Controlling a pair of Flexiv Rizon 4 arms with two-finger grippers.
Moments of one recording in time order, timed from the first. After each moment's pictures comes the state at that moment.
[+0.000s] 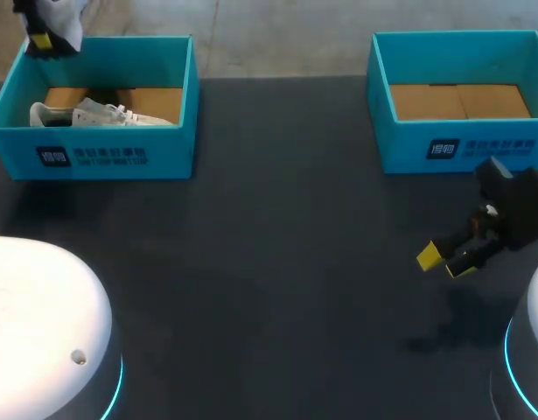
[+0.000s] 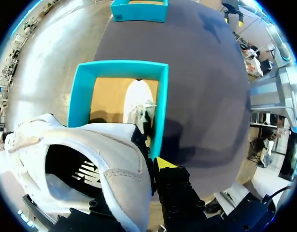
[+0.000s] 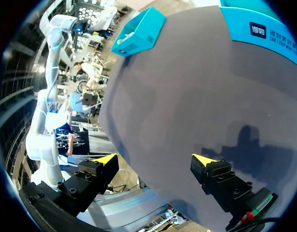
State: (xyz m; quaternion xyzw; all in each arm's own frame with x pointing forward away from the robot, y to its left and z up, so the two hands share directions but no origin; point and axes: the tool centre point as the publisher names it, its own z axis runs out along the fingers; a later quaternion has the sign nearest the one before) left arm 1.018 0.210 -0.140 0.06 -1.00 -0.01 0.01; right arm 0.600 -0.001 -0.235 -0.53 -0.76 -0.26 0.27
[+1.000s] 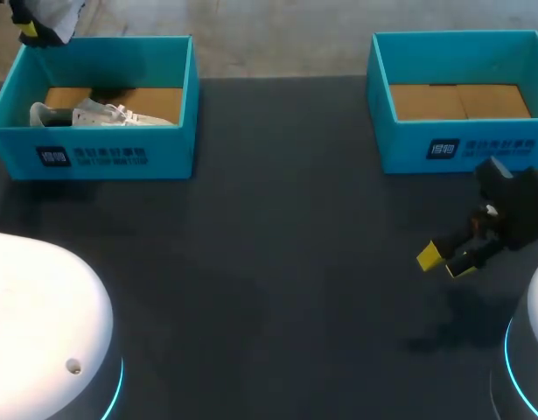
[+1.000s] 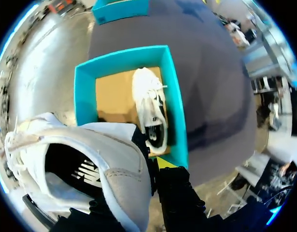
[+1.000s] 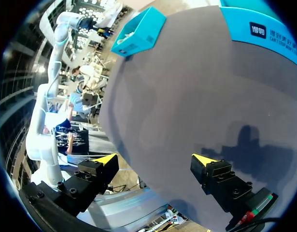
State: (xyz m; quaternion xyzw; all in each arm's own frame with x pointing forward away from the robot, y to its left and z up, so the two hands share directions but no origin) left arm 1.078 0.253 -0.153 -0.09 -1.00 -0.02 0.00; right arm 0.600 -0.001 -0.235 -0.53 -0.76 -0.26 0.27
